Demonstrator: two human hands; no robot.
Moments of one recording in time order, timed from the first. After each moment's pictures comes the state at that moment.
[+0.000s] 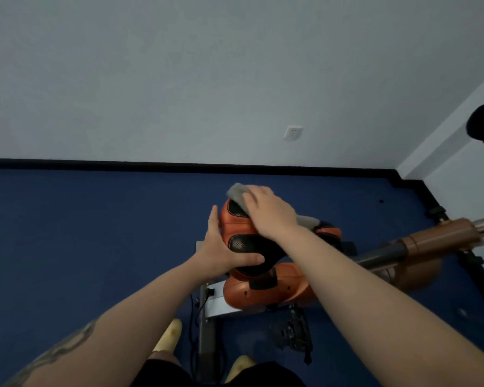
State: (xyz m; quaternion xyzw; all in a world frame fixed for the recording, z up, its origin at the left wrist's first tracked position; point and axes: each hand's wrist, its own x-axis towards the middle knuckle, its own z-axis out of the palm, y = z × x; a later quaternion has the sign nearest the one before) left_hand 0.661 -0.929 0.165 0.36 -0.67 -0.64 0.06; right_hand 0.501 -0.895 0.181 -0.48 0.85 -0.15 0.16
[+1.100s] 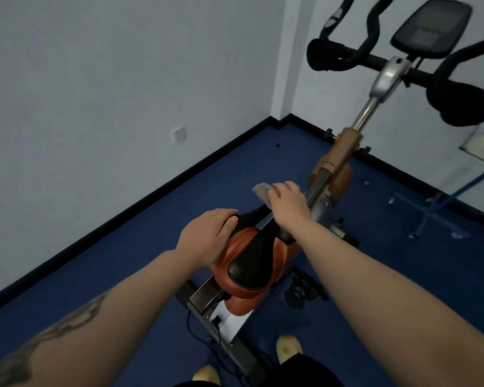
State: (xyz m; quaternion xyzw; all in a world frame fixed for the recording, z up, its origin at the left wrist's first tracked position) left_hand 0.574 -1.015 0.184 -0.04 -0.96 -0.26 -0.04; right_hand 0.482 -0.831 0.182 -0.02 0.96 -0.27 0.12
